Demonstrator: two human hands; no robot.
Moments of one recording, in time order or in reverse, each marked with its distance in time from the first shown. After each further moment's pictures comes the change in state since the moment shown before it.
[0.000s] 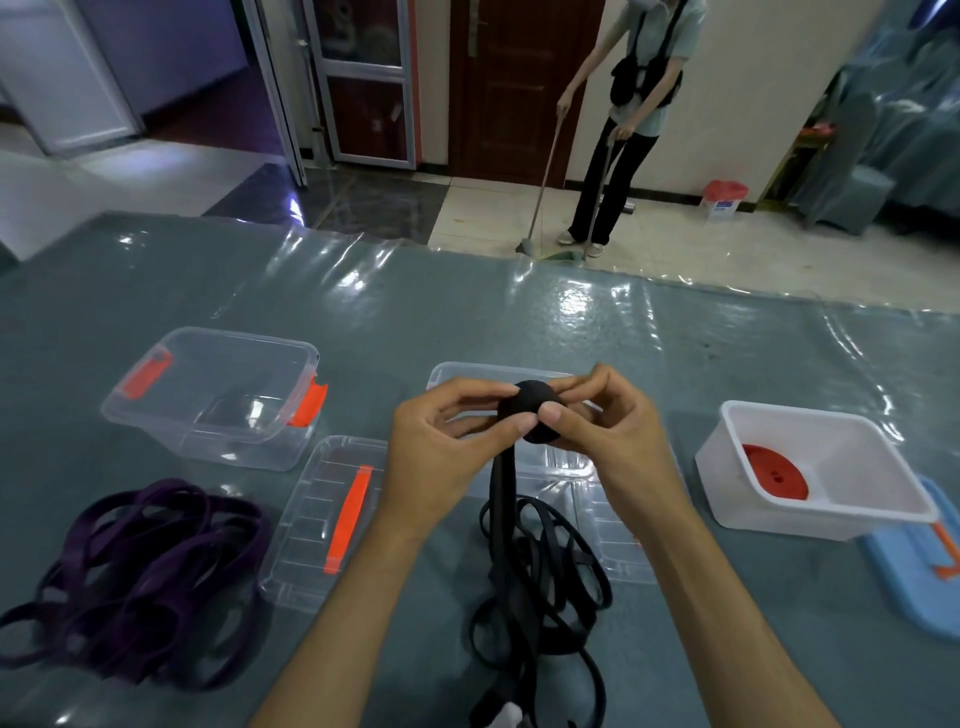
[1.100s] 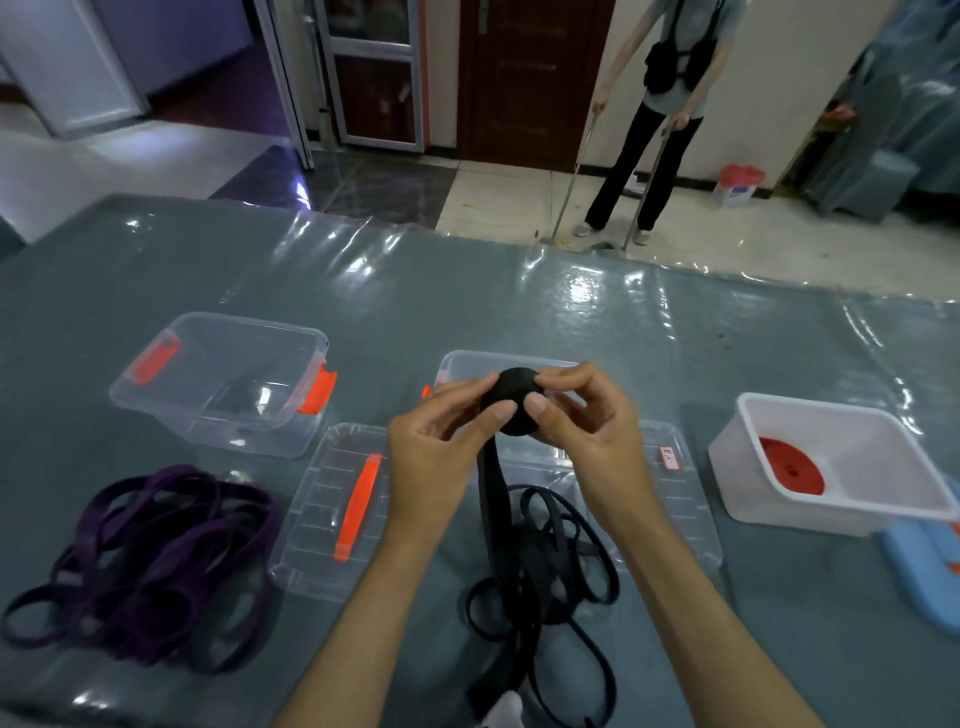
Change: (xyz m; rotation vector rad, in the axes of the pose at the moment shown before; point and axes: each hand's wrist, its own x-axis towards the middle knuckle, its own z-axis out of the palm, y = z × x) left_hand -0.008 -0.023 -0.009 -0.083 0.164 -0.019; right_hand 0.001 0.023 0.027 -0.115 0.038 -0.062
